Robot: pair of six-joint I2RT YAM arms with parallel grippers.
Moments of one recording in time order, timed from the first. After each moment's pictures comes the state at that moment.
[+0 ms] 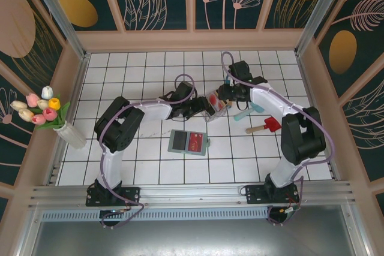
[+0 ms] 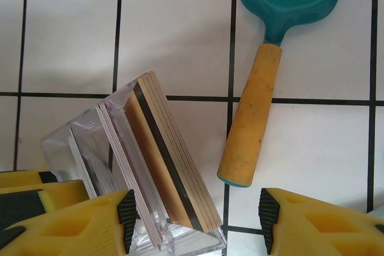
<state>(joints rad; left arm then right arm) -0.67 2.04 1.22 0.00 0.24 -1.02 0.39 1.70 1.24 -0.56 -0.02 0.32</state>
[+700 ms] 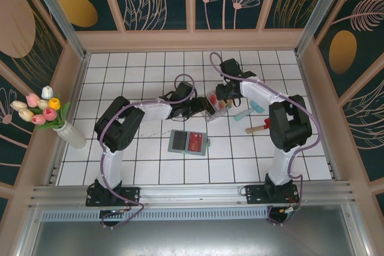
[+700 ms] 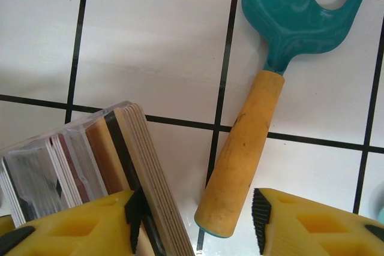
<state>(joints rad) -0.67 2.05 1.23 0.00 0.21 -0.99 0.42 1.87 1.38 -0.62 0.10 0.19</state>
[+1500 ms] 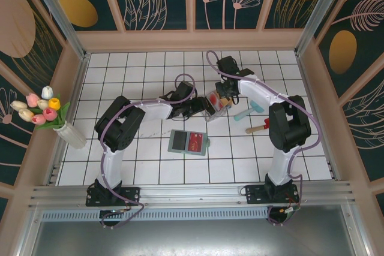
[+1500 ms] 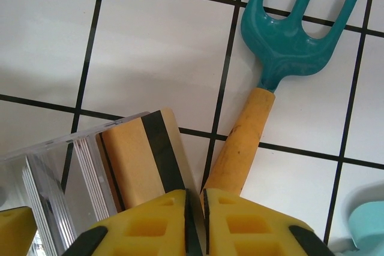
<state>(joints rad) -0.67 2.06 1.23 0.00 0.21 -0.97 0.45 1.87 1.43 -0.66 0.15 0.15</state>
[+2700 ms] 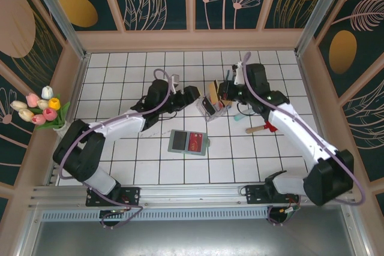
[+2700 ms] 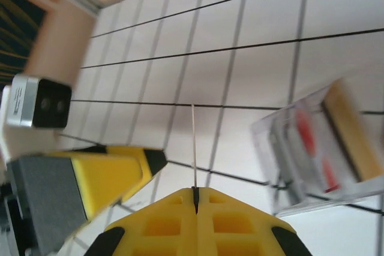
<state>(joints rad) -0.61 1.58 0.88 0.36 0.39 -1.07 0.44 1.24 1.03 -0.36 -0.34 0.58</state>
